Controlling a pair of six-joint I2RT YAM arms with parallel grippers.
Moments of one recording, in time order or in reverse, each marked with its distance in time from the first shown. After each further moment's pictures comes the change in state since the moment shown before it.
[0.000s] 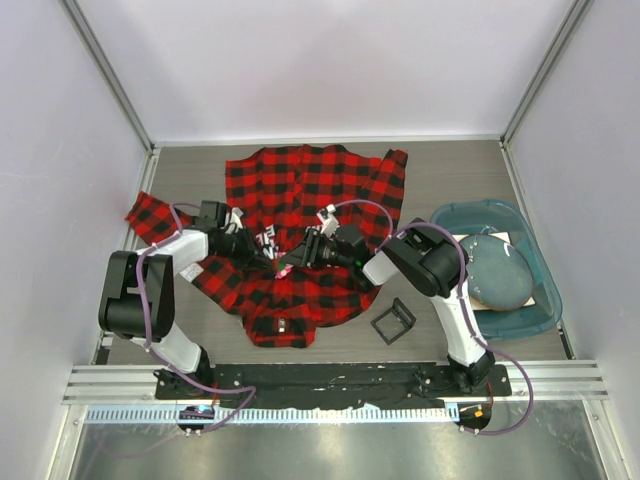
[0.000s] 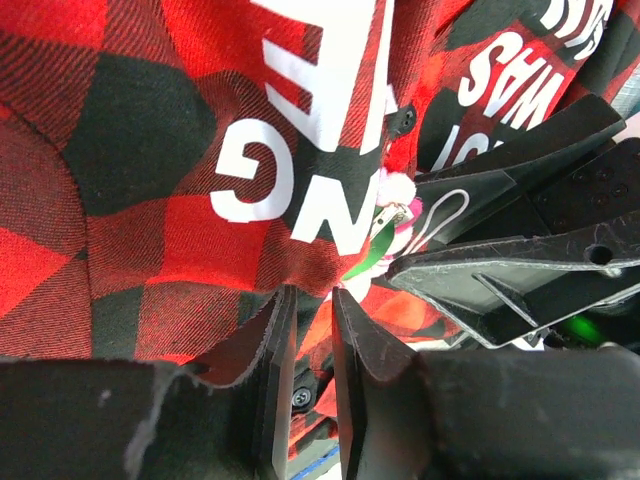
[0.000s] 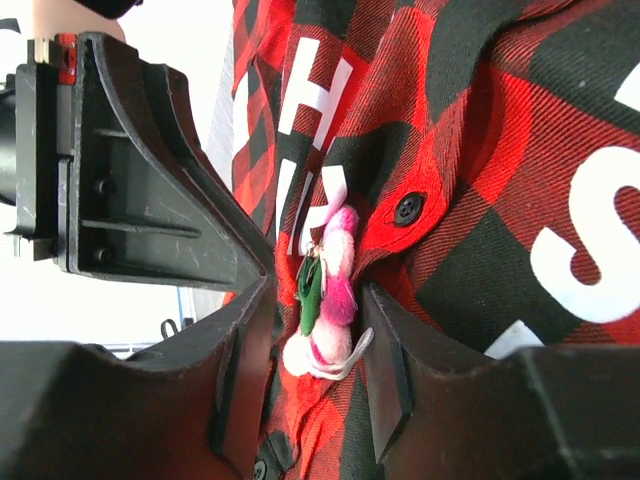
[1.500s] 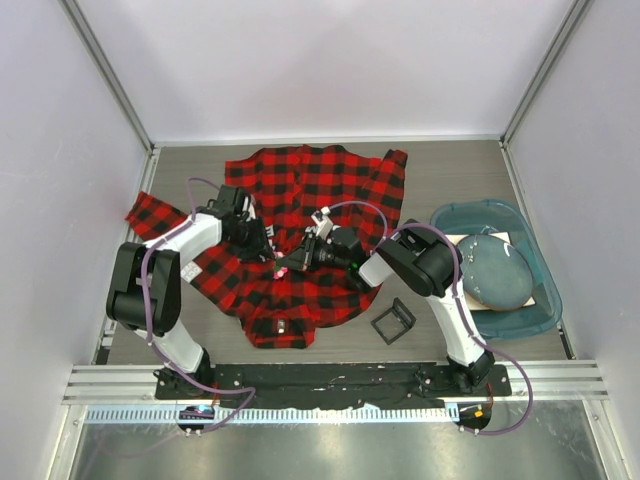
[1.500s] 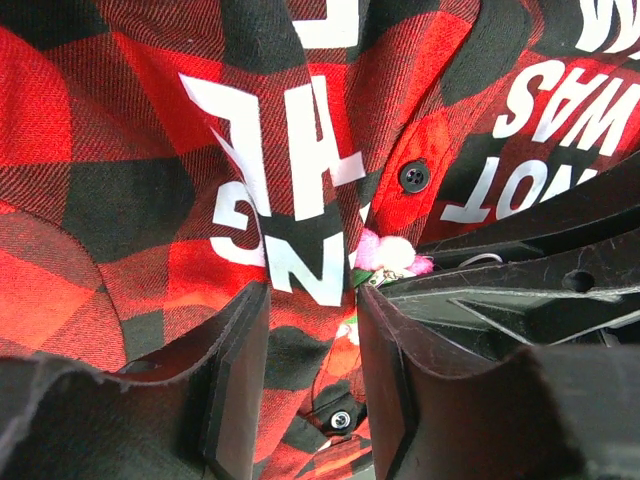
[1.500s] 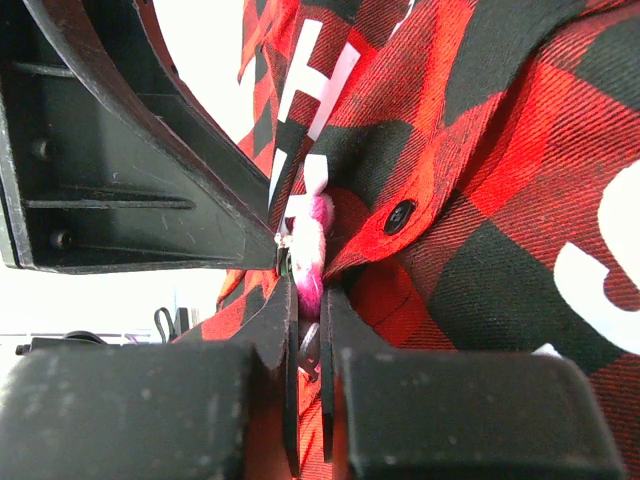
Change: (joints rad) left arm -0.119 0.053 0.182 -0.170 -0.261 0.136; right arm 0.026 0.037 0.031 0.028 -0.010 -0.023
